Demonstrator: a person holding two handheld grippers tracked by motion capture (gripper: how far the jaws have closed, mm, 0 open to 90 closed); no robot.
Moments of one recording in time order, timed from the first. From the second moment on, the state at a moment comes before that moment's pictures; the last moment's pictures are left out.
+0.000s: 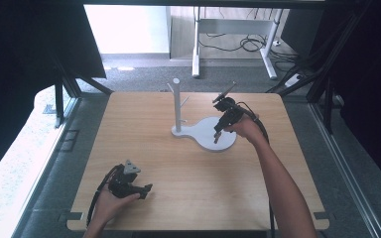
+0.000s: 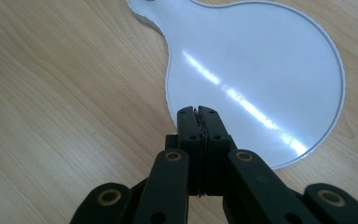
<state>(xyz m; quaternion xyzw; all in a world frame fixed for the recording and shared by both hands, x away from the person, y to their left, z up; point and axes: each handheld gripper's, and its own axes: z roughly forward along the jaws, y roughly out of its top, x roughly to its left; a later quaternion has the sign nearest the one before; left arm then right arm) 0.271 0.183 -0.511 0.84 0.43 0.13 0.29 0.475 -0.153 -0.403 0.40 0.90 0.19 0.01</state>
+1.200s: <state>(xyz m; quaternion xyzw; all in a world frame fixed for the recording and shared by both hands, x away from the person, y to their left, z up) 0.271 0.186 -0.512 0.84 0.43 0.13 0.29 0.523 -0.150 -0.429 0.45 0.88 0.18 0.02</state>
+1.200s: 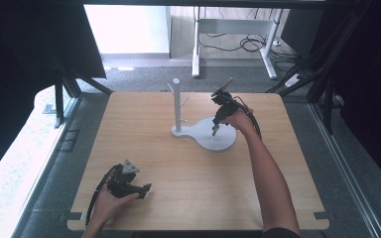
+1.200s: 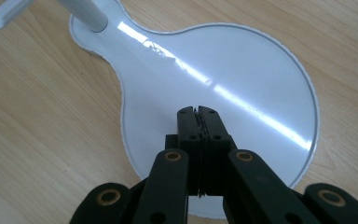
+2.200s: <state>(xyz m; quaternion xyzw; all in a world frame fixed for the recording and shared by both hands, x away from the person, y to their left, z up) 0.272 0.183 -0.514 0.85 0.43 0.13 0.28 0.532 -0.154 -0.473 0.47 0.87 0.17 0.05</state>
